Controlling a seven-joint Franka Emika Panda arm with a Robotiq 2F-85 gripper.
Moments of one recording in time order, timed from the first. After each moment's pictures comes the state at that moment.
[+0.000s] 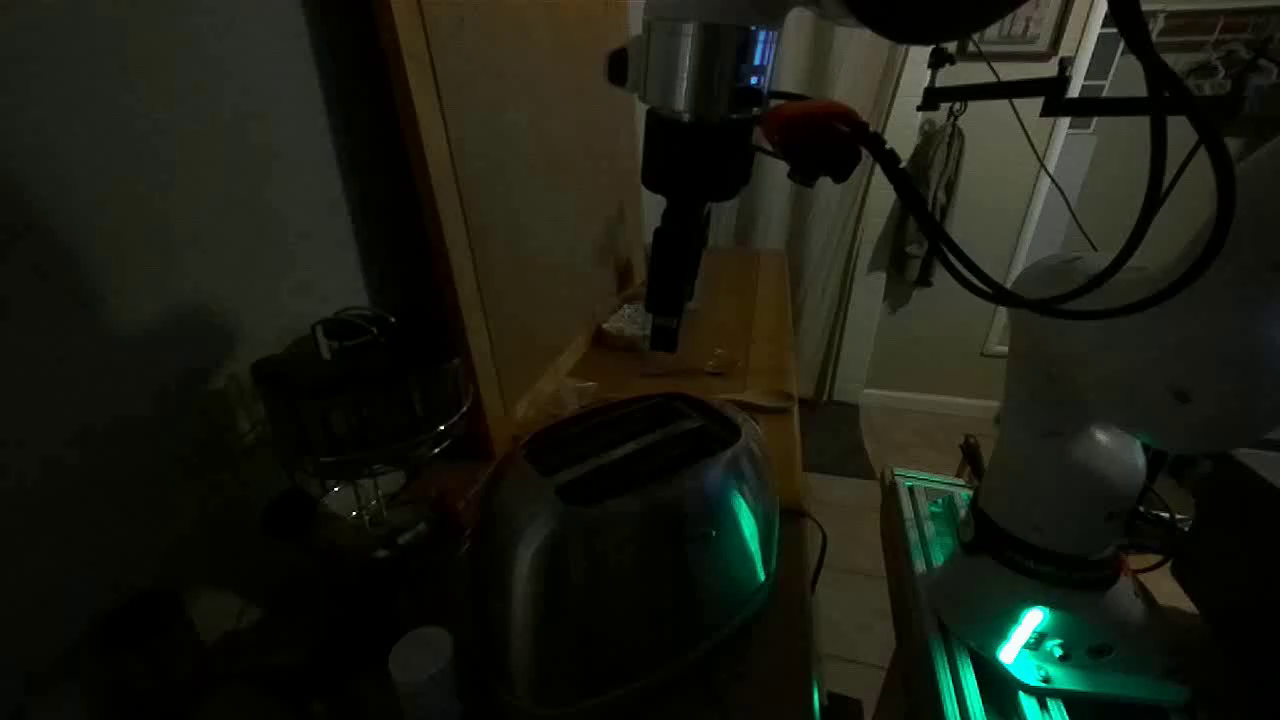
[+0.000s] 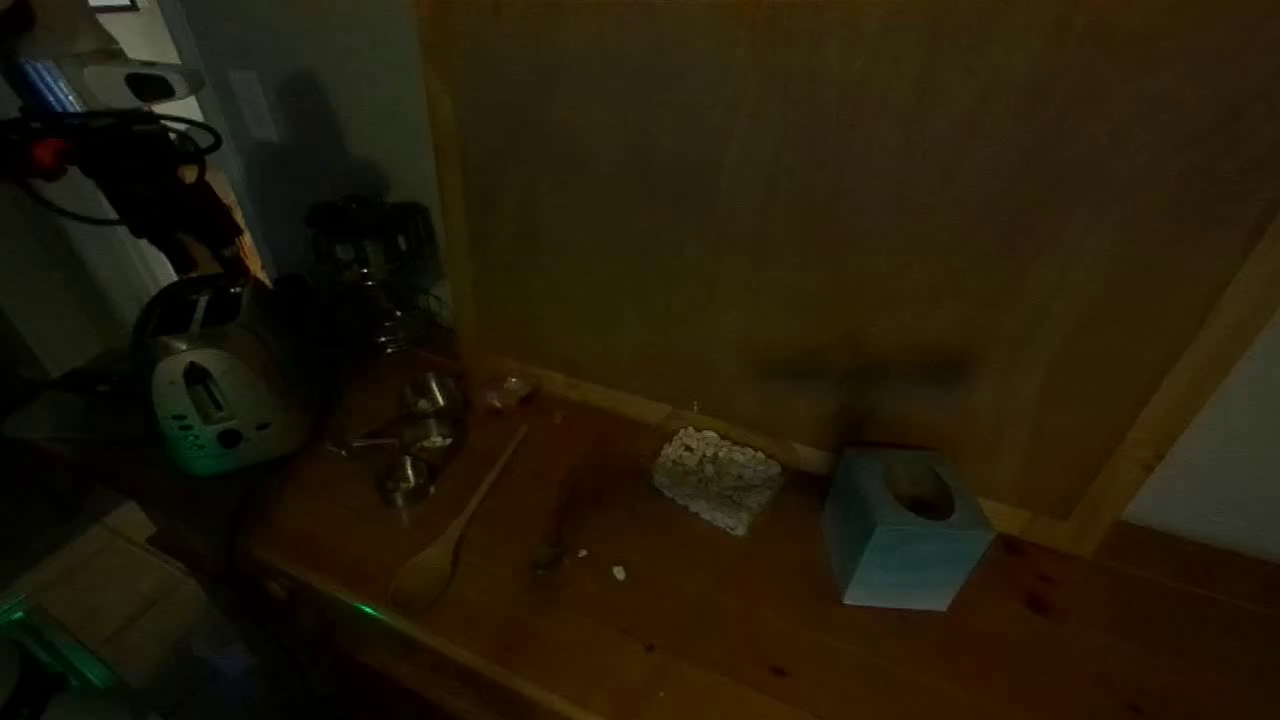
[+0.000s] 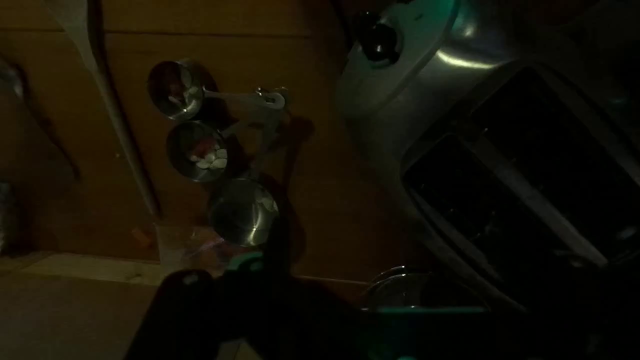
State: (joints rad) arm 0.07 -0.67 0.25 -2.52 -0.02 1.95 0.20
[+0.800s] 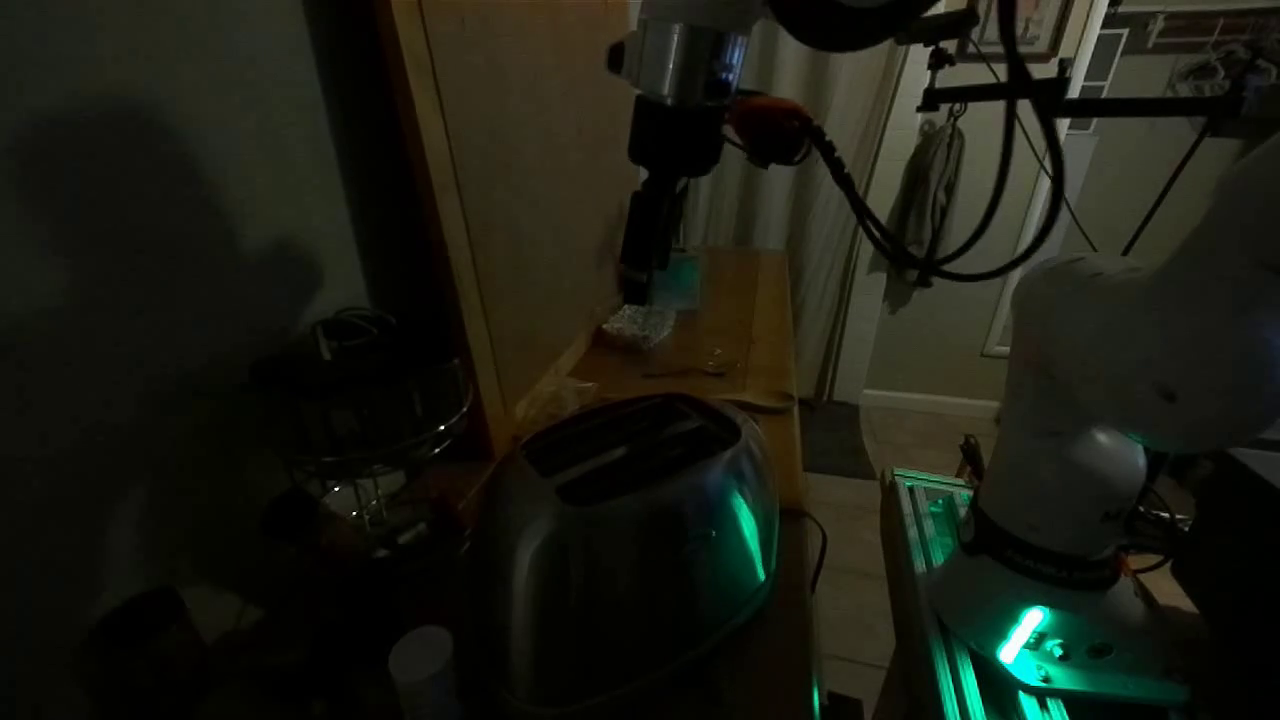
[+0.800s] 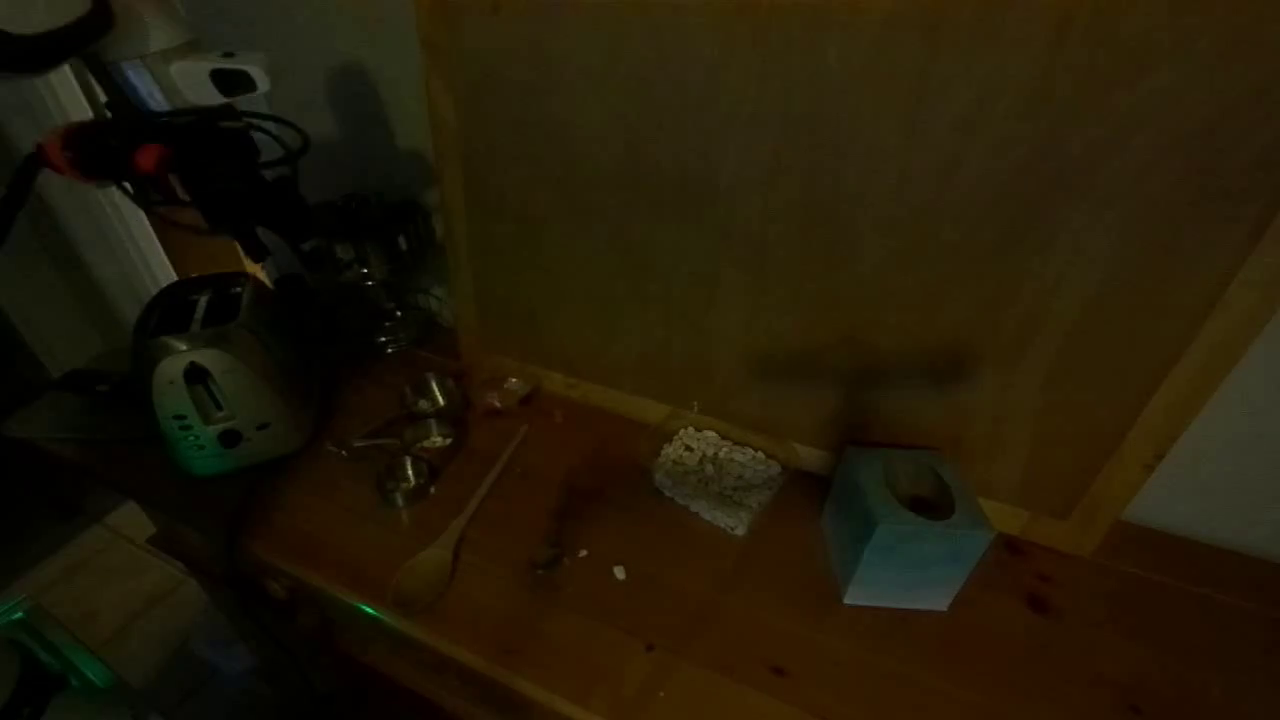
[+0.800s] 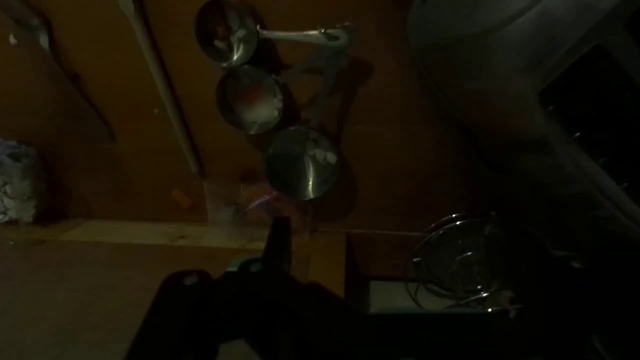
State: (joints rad) arm 0.02 -0.64 0.09 -2.51 -0.07 2.08 0.07
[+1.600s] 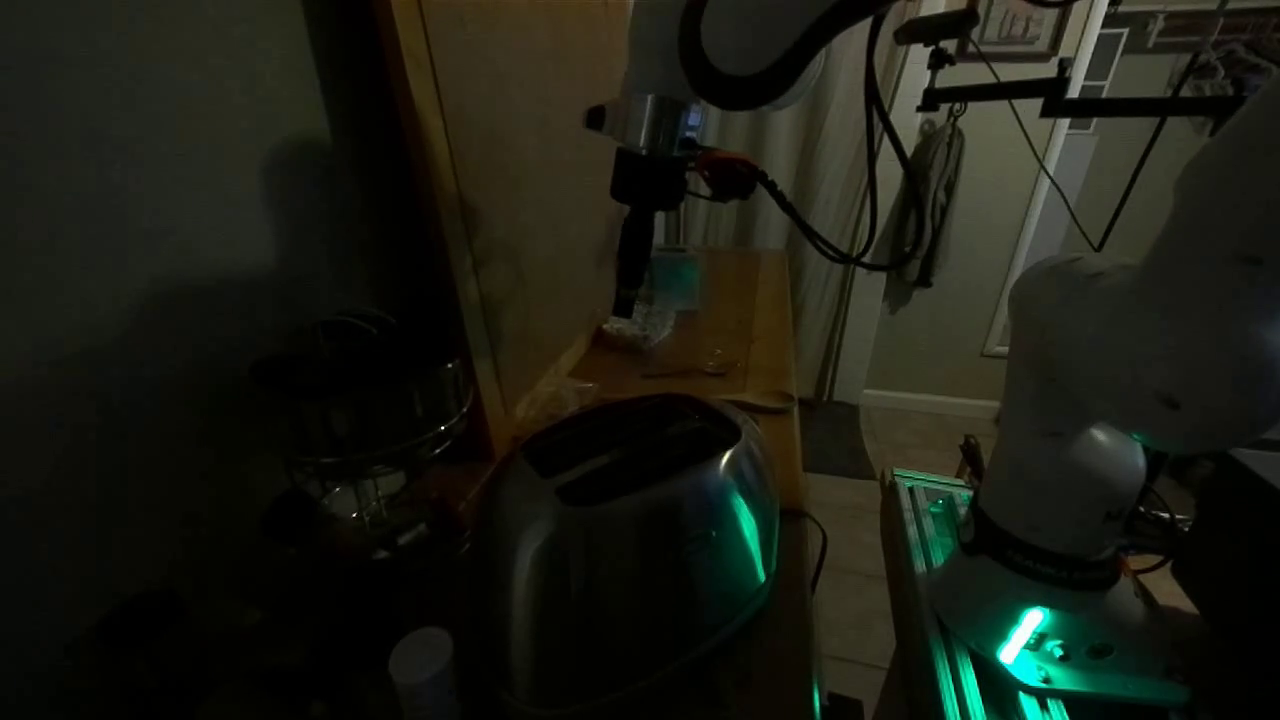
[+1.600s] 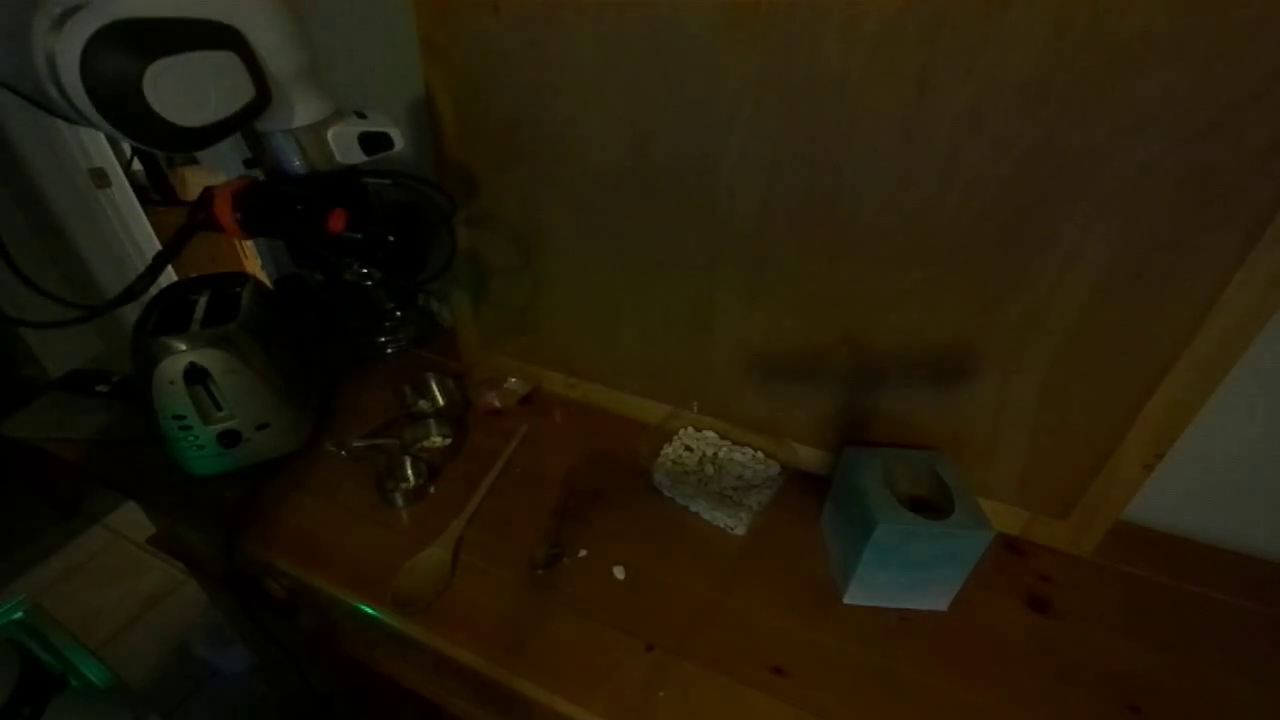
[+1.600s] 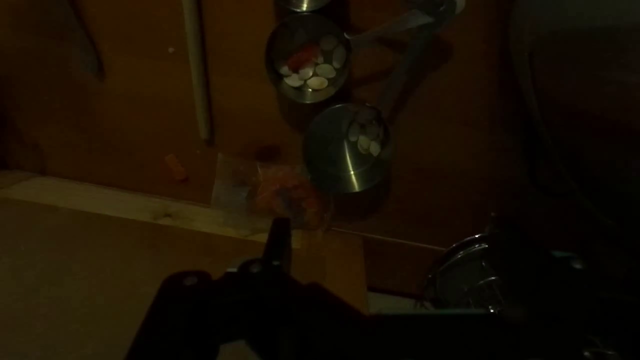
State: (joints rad) arm 0.05 -0.45 -0.15 -2.48 -0.05 2.24 -0.34
